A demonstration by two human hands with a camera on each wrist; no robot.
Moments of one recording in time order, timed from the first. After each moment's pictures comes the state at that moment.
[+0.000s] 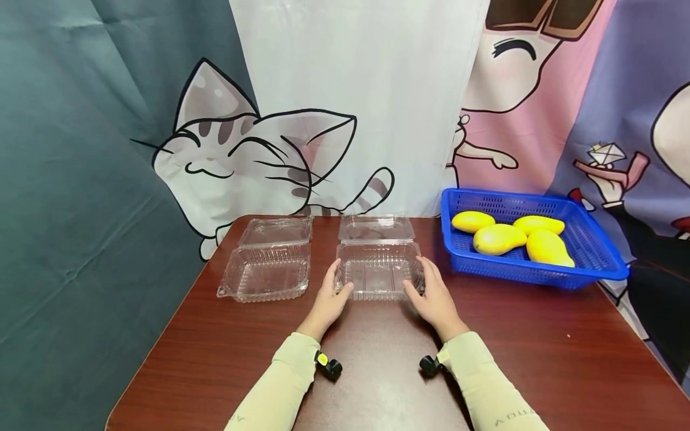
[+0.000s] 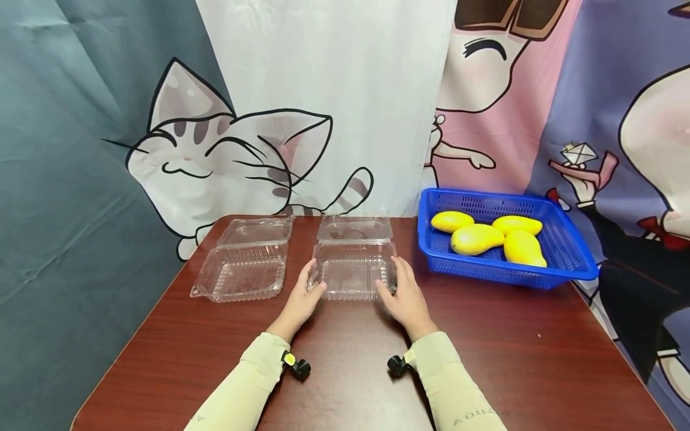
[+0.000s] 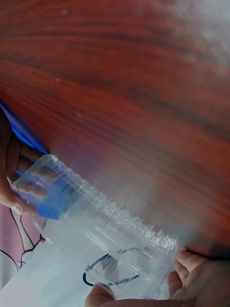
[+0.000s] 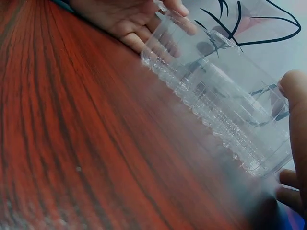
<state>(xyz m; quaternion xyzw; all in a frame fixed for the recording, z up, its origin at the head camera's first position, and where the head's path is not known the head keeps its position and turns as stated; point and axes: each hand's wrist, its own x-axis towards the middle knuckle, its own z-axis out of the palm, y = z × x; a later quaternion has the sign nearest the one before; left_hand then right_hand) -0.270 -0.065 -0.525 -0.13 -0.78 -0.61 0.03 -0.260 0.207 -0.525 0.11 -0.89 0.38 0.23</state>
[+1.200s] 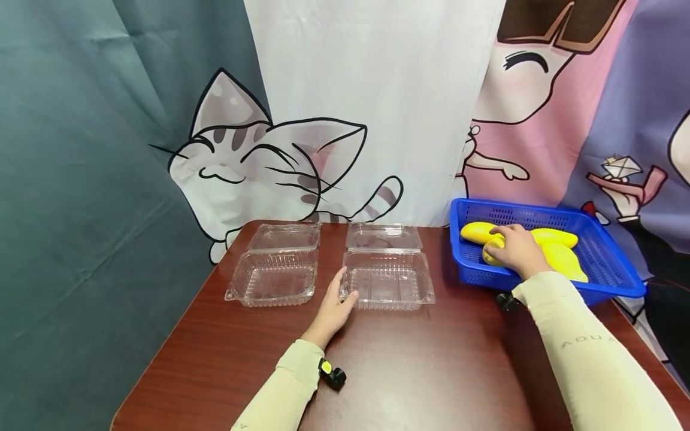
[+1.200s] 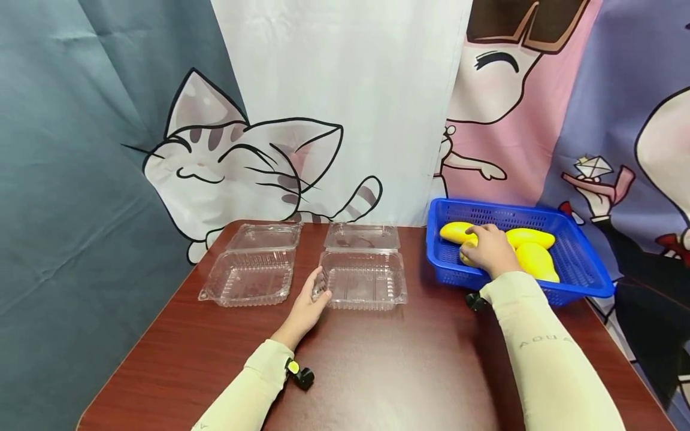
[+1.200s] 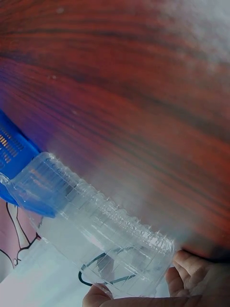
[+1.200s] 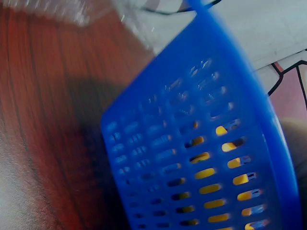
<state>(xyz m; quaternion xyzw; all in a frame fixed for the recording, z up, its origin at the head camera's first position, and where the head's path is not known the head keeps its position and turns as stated) -0.265 -0.069 -0.528 -0.12 -0.81 -0.58 0.05 -0.342 0.374 -0.415 0.07 -0.98 0.17 0.07</state>
